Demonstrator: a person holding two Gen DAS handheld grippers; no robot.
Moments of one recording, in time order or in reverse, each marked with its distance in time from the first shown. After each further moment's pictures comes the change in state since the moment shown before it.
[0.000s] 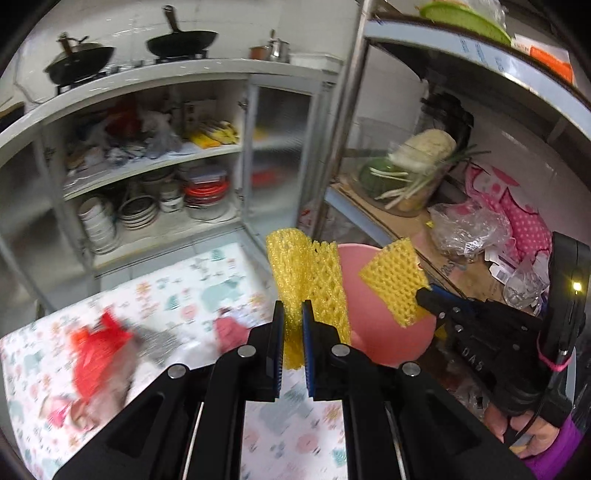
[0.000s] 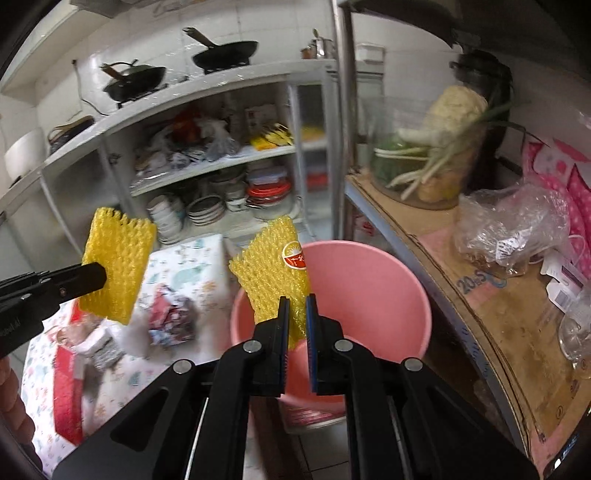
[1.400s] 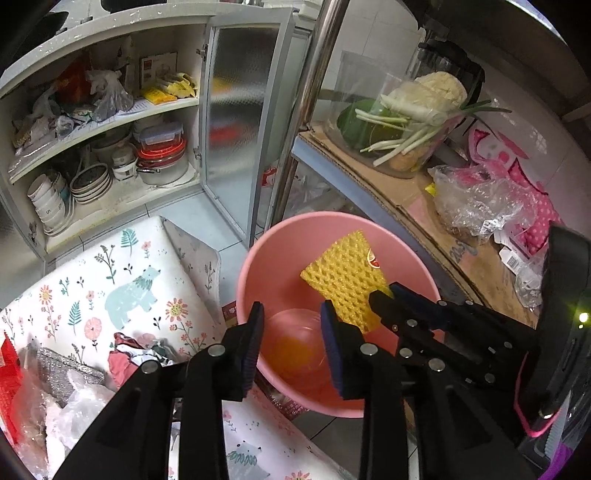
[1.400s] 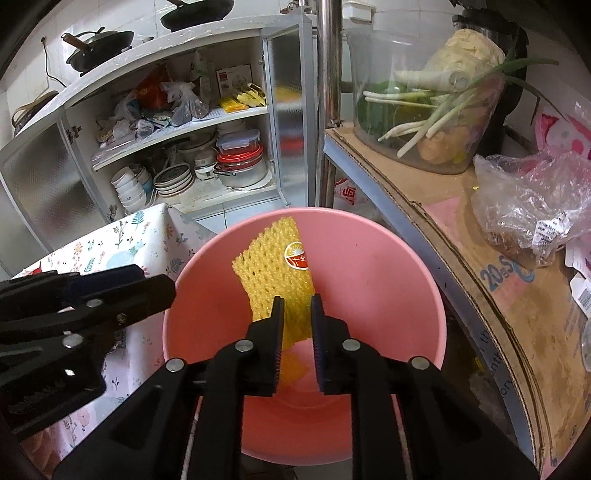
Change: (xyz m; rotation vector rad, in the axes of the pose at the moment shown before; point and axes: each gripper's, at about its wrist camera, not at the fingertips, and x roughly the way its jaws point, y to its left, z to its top) left arm 0.117 -0.023 0.013 -0.001 0.157 -0.117; right arm 0.074 -0.007 -0.001 -0.004 0.111 -0.077
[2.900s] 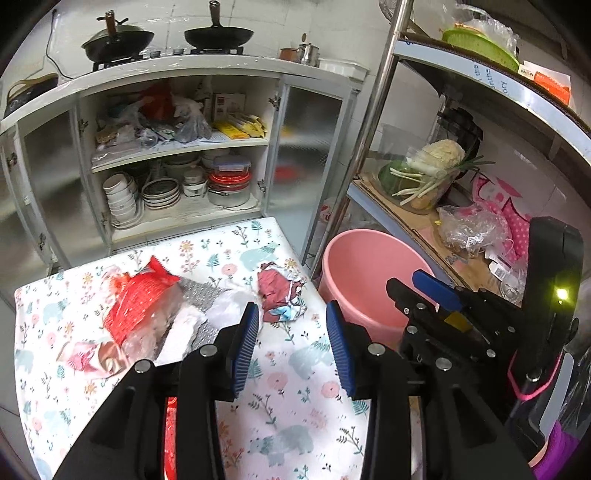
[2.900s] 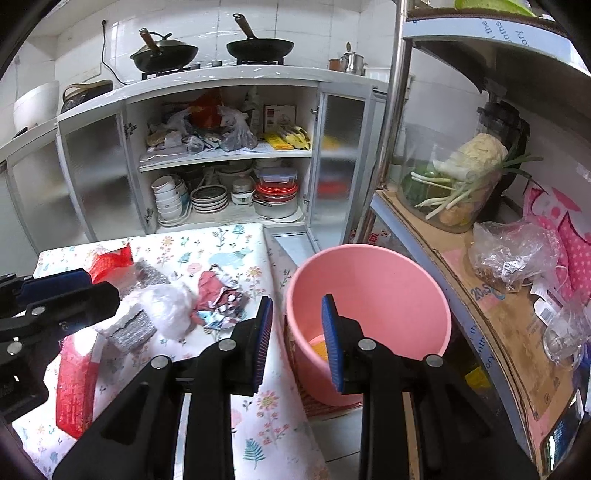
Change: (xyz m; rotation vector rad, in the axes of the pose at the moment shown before) left arm -0.179 0.046 -0.094 -0.103 -0.181 0.144; right arm -0.116 0.102 -0.033 -0.149 -0.156 0.004
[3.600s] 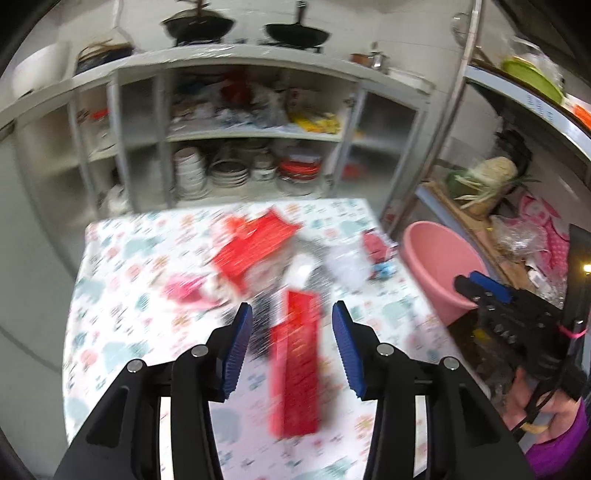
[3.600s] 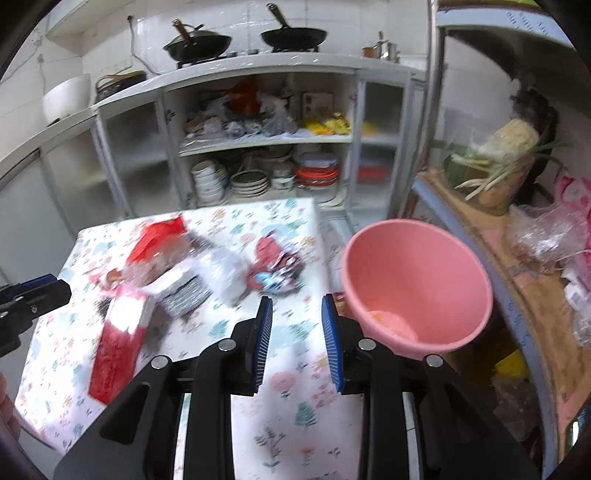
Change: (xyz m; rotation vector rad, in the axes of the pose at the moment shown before) left arm -0.061 0.093 -0.069 -0.157 0.008 0.189; right arm -0.009 0.024 -0.029 -0.016 0.067 0.181
